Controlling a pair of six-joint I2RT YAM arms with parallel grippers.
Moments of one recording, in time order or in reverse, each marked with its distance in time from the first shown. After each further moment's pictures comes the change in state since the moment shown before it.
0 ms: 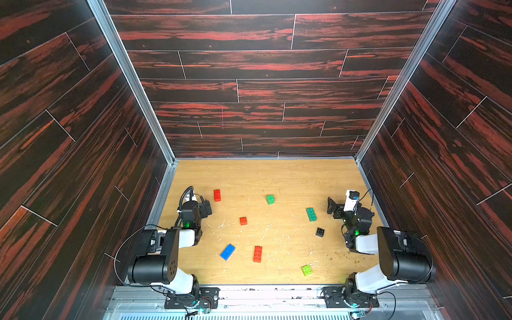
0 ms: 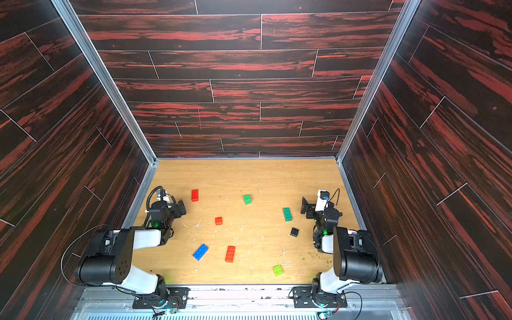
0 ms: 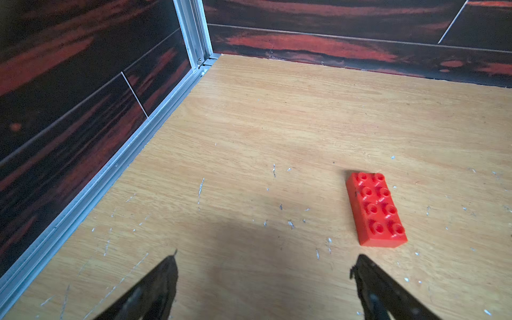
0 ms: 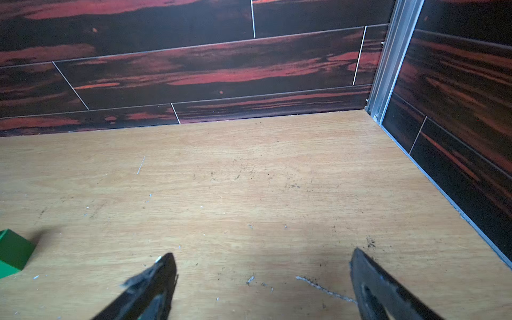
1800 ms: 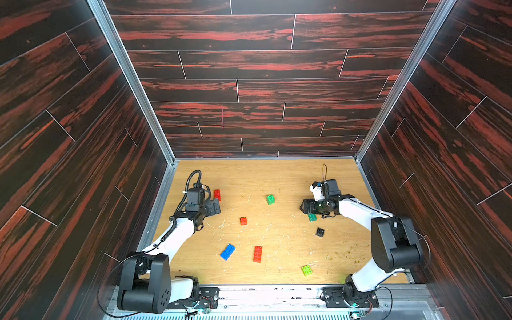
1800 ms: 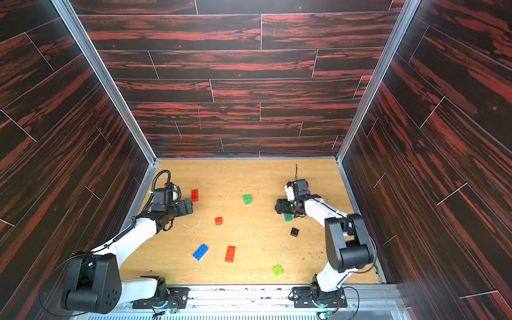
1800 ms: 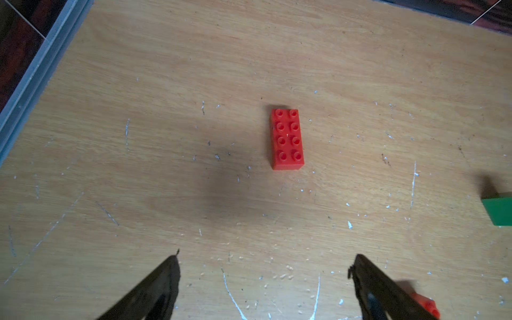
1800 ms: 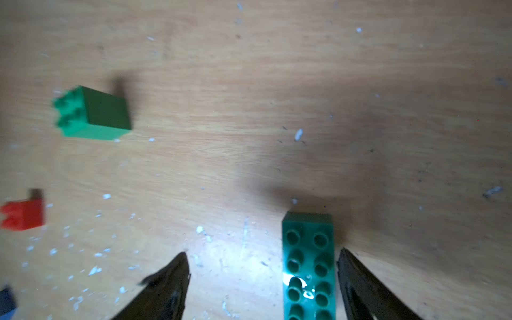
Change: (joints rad) left arm -0.108 -0.219 0.309 -0.871 0.152 -0.155; right arm 0.332 0.127 0.680 -1.439 -0.020 0.138
